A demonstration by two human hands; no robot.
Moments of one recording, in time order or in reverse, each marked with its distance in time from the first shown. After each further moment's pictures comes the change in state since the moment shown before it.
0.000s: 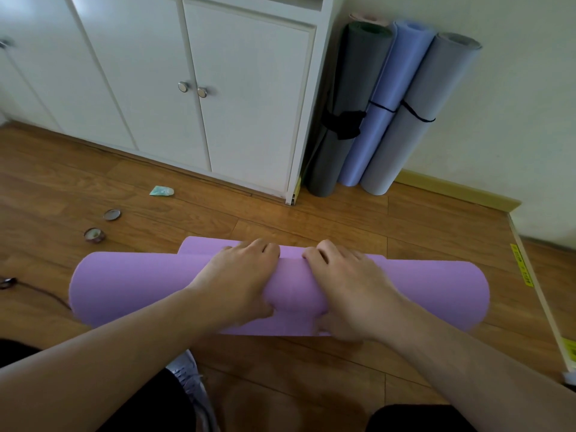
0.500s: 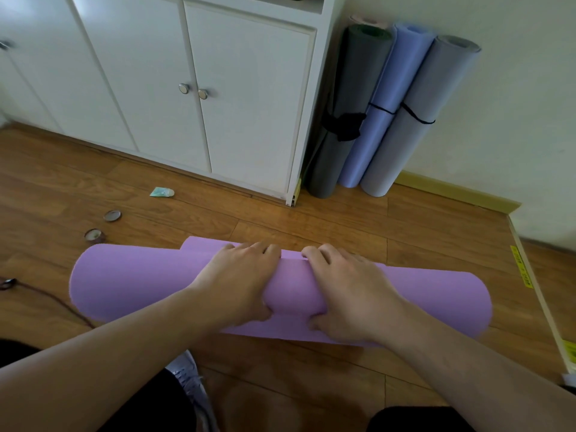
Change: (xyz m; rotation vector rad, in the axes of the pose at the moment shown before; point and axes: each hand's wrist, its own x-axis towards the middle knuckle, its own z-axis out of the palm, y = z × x) left_hand 0.000 0.003 -0.005 0.076 -0.024 -0.011; right_hand -0.001 -0.002 0.000 0.048 0.025 -0.001
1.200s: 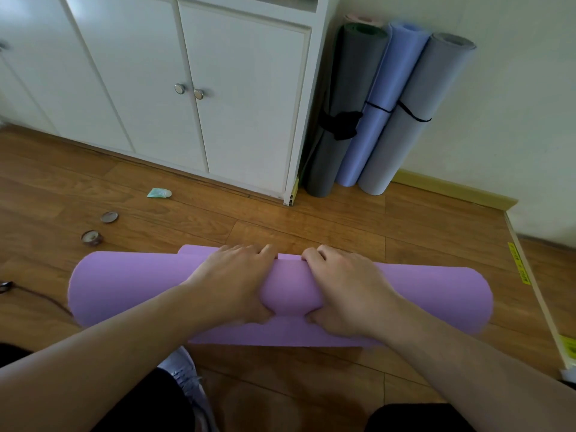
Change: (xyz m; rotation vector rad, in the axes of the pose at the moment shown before) left_hand -0.001 -0.002 -0.004 -0.059 -0.039 0.015; right_hand 0.003 0.002 -0.001 0.000 0.014 0.002
